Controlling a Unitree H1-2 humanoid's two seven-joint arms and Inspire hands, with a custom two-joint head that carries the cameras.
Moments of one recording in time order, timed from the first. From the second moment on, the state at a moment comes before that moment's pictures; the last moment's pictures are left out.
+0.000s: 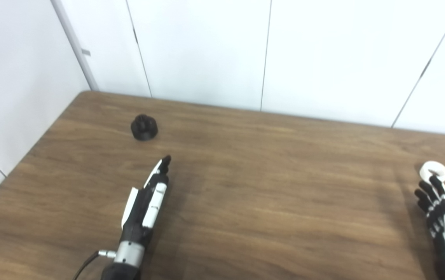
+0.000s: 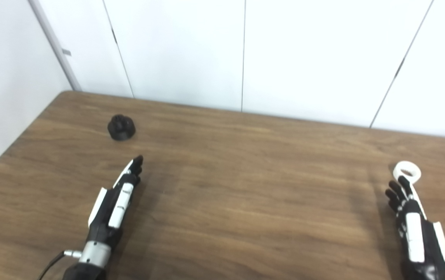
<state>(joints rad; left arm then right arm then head) 0.21 0.08 0.15 -0.17 -0.02 -0.12 -0.05 0.02 -0.21 -0.13 0.00 0.12 -0.10 0.10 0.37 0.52</state>
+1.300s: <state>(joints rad) 0.16 0.10 0.16 -0.24 0.19 0.05 0.04 -0.04 -0.25 -0.14 0.11 0.11 -0.22 0.14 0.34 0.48</state>
